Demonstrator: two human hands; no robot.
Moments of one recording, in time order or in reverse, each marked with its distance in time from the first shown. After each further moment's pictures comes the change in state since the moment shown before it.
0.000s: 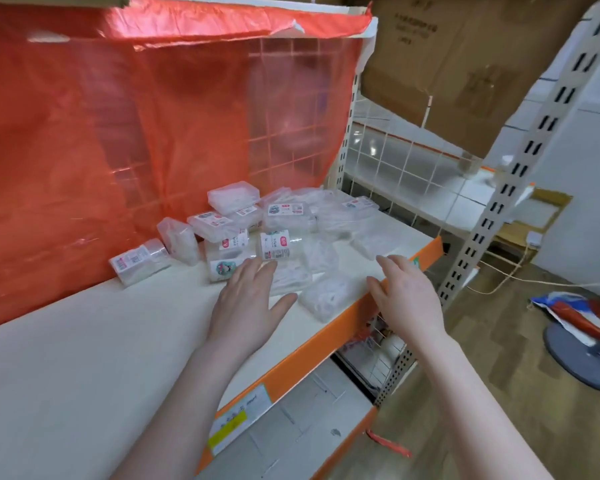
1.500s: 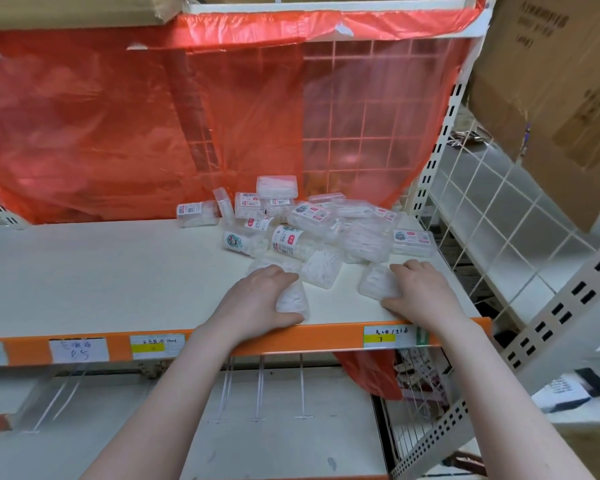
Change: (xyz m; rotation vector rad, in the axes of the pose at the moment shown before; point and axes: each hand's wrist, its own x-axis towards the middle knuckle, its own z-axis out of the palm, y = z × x) left_hand 0.024 0.118 0.041 0.167 -0.006 -0.399; right_hand 0.156 0.104 0.016 -0.067 -0.467 -0.634
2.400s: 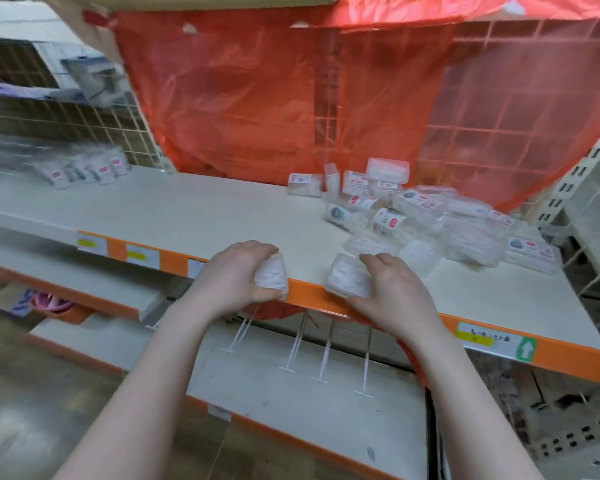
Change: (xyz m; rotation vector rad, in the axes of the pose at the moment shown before) left_hand -0.130 -0.073 -0.047 0.034 0.168 -0.360; right_hand -0.043 -0.156 0.003 0.235 0.086 -0.446
